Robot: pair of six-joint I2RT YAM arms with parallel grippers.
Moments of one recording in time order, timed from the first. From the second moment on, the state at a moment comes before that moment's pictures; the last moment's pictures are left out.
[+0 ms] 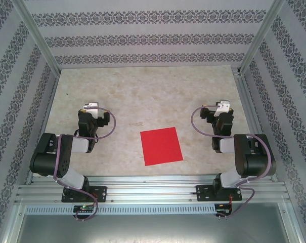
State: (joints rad) left arm -0.09 1.56 0.40 0.84 -0.11 0.02; right arm -0.02 1.53 0.35 0.96 0.08 0.02
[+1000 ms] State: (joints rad) left arm -0.61 1.41 0.85 -0.20 0.48 -0.35; right arm 0.38 1.30 0.74 -0.38 0.05 0.52
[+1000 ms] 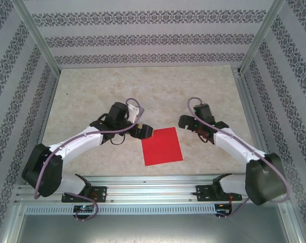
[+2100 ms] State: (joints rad) left arm -0.70 1.69 0.85 -0.21 0.58 -0.38; right arm 0.63 1.72 0.98 -0.54 -0.05 0.63
